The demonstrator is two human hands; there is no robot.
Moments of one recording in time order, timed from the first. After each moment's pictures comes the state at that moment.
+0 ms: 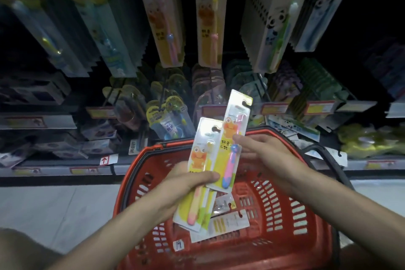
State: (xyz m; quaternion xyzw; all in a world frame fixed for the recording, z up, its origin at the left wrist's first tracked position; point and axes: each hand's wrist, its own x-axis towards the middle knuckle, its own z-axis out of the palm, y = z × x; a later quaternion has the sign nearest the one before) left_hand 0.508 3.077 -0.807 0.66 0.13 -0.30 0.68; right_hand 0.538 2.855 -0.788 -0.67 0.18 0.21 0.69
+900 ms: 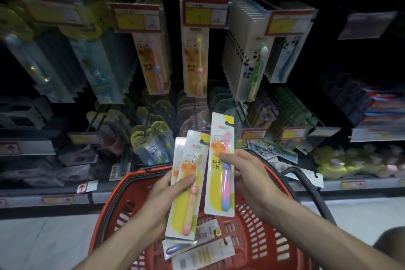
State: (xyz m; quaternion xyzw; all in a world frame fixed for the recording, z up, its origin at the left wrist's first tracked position) left_hand 0.521 3.063 -0.802 0.54 0.13 -0.21 0.80; right_hand 0.536 2.866 -0.773 -0.62 0.18 0.10 0.76
